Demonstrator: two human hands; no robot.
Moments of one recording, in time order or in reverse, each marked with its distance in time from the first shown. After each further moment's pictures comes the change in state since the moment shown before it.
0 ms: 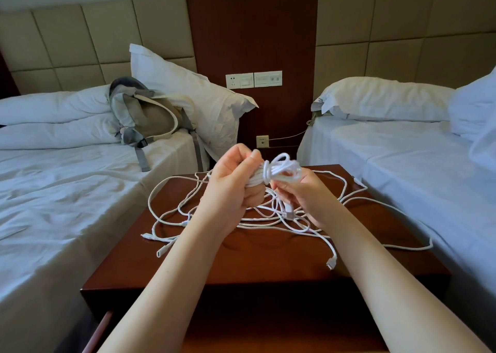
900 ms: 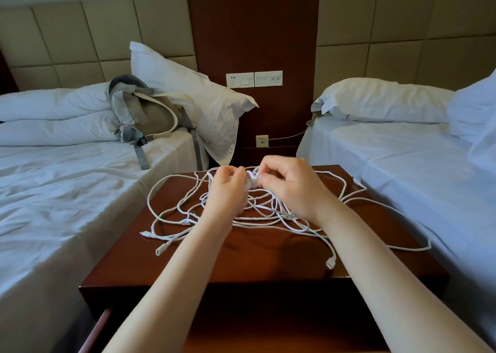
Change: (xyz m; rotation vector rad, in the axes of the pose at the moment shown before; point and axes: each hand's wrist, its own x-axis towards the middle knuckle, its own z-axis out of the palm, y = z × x) left_hand 0.008 -0.021 -0.014 0.541 0.502 -0.250; right_hand -0.004 -0.030 0.016 -0.499 0.030 -0.253
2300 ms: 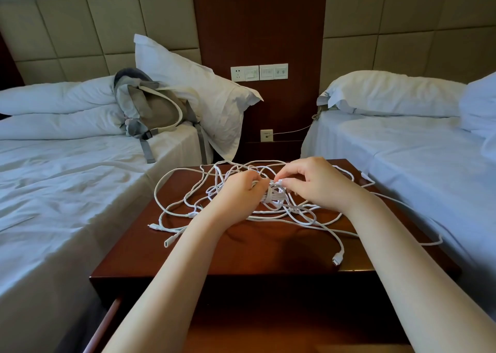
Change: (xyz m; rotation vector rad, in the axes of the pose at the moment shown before) left_hand 0.005 -0.009 -0.013 0.726 -0.272 0.289; right_hand 0.001 0.026 -0.014 -0.269 -0.142 0.141
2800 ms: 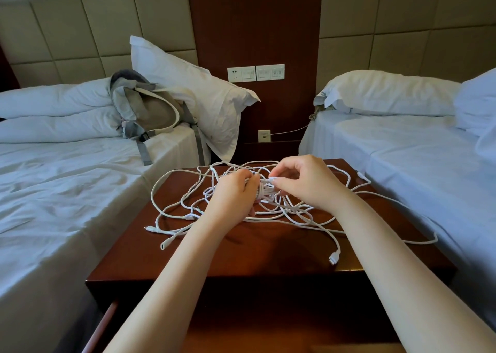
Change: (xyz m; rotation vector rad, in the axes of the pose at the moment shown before) left_hand -0.002 0.001 0.005 -0.107 0.104 -0.046; right_hand 0.002 0.001 0.008 0.138 0.115 0.078
